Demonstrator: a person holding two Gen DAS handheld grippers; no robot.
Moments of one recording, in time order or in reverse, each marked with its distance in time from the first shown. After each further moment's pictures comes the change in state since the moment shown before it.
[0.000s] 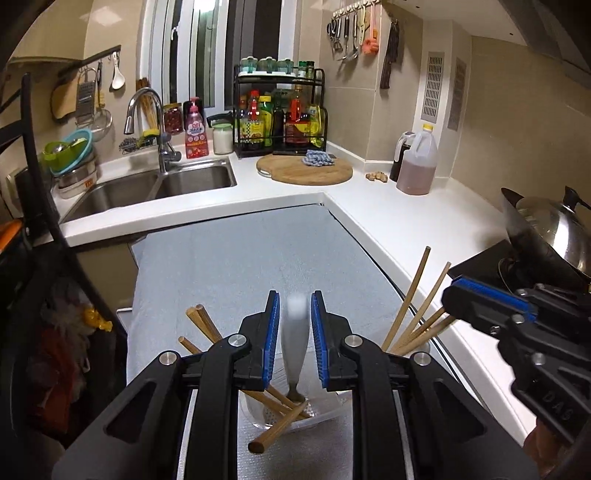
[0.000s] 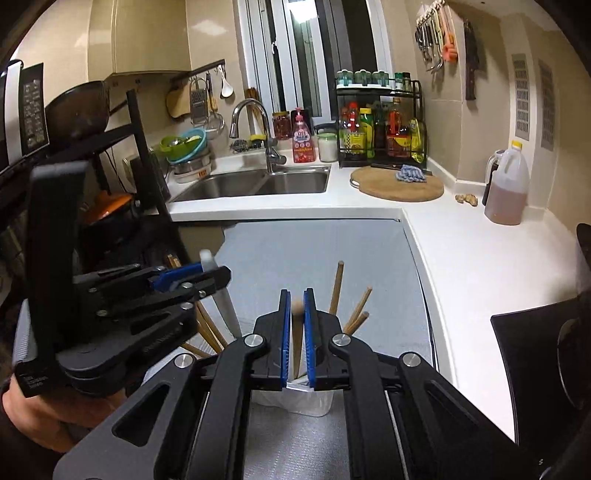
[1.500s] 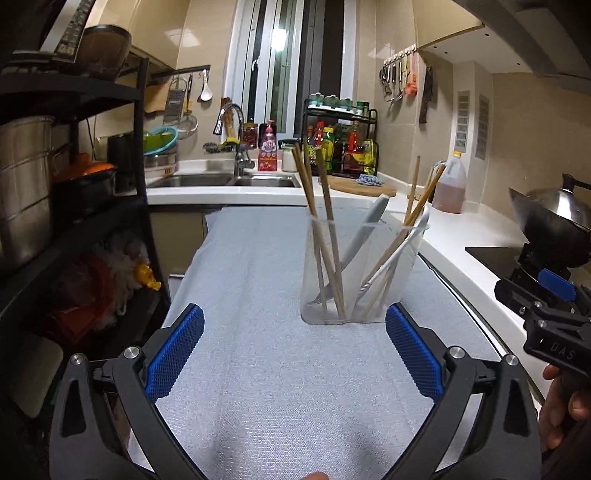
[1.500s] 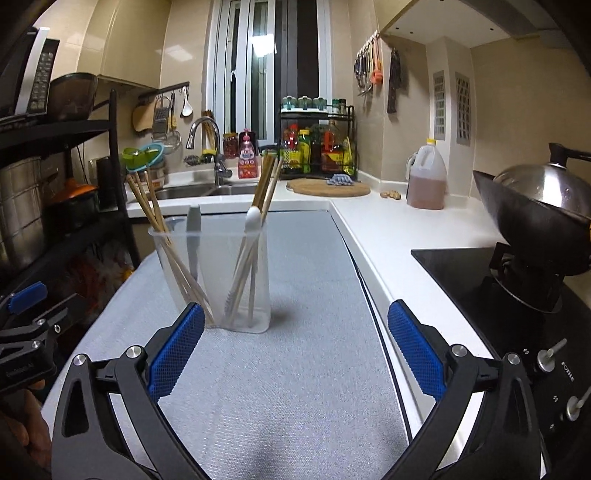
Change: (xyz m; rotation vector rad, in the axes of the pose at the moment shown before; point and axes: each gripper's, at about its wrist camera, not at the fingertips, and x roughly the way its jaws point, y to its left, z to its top) left arm -0.095 -0.005 -0.185 -0.155 -0.191 0.204; right arm -0.068 -0.013 -0.165 -0.007 -0.175 -0.244
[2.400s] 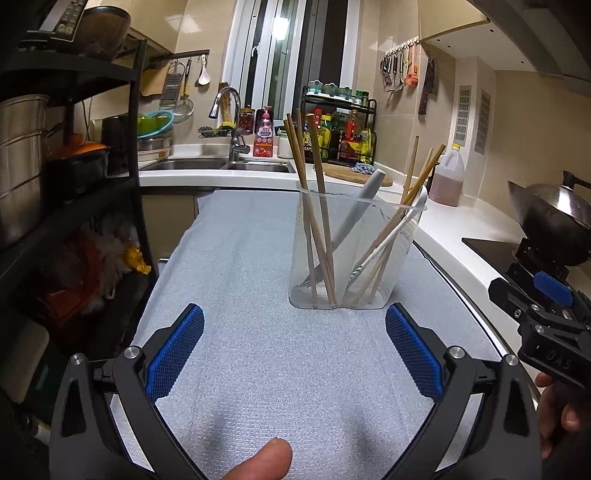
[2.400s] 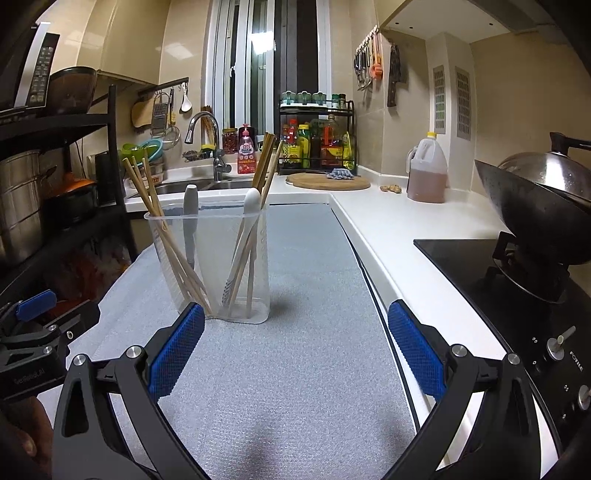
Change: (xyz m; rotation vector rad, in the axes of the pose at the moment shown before) left arm 0.011 -0.009 -0.017 -0.021 0.032 -0.022; right arm 0.003 0.001 -0.012 0.012 -0.004 0.001
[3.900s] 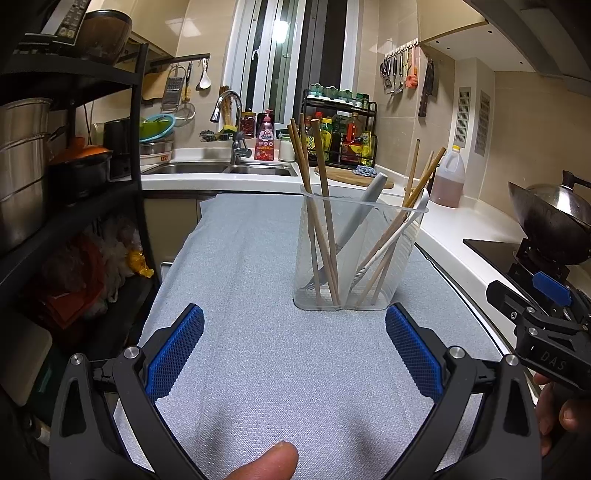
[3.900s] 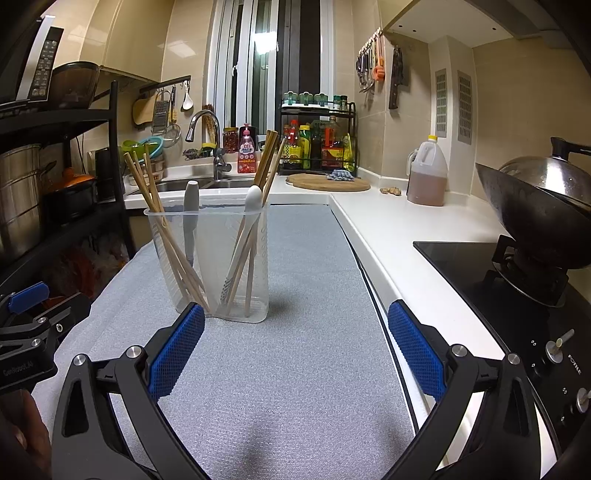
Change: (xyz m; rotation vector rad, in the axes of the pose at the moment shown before) left arm -0.004 0.004 0.002 0.004 -0.012 0.007; right arm 0.000 -0.001 -0.001 -0.013 0.000 -0.003
